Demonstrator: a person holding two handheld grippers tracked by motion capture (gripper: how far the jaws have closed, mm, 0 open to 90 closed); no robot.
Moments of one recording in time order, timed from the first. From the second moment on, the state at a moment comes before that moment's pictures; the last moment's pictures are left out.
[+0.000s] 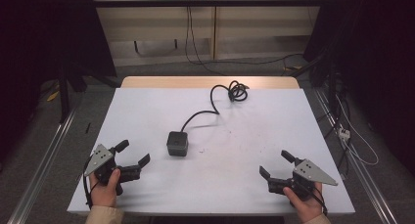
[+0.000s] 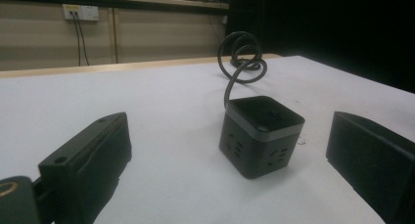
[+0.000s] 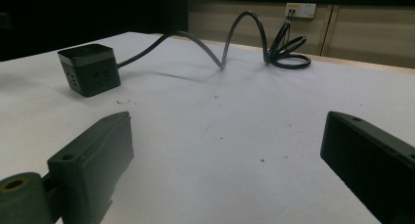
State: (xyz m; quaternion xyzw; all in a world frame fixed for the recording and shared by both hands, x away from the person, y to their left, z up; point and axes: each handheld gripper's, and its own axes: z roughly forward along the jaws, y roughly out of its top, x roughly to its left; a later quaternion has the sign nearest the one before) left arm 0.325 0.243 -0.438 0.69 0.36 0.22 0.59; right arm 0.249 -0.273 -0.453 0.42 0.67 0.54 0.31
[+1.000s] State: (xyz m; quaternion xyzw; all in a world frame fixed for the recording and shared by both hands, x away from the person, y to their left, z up) left arm 0.342 0.215 -0.431 0.70 0.34 0.19 0.59; right arm 0.249 -0.272 -0.452 0.41 0.67 0.54 0.31
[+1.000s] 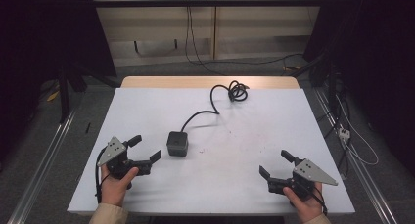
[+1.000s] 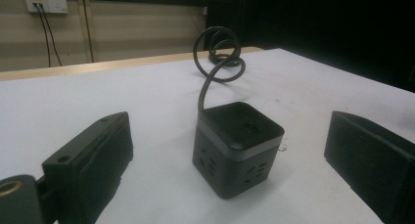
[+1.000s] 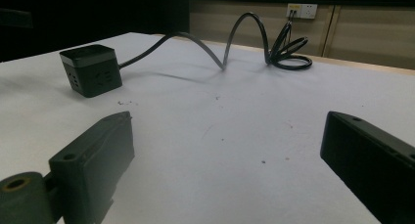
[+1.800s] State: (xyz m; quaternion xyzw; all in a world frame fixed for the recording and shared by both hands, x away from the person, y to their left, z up) left arm 0.354 0.205 -0.430 0.72 0.34 0.19 0.58; right arm 0.249 -0.272 -0.452 0.41 0.66 0.54 0.31
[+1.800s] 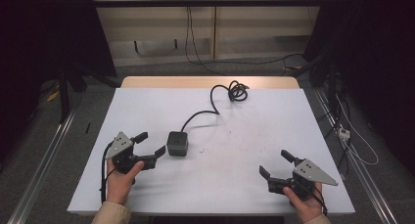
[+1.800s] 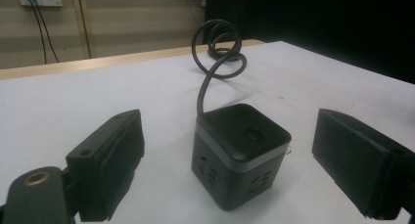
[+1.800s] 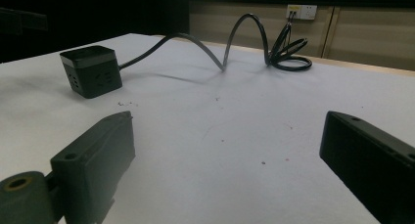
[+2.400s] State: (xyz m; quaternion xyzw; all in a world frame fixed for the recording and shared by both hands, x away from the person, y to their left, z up) left arm 0.364 0.195 -0.430 0.72 0.34 0.19 0.58; right arm 0.249 -0.272 -0.452 0.41 0.67 0.54 0.31
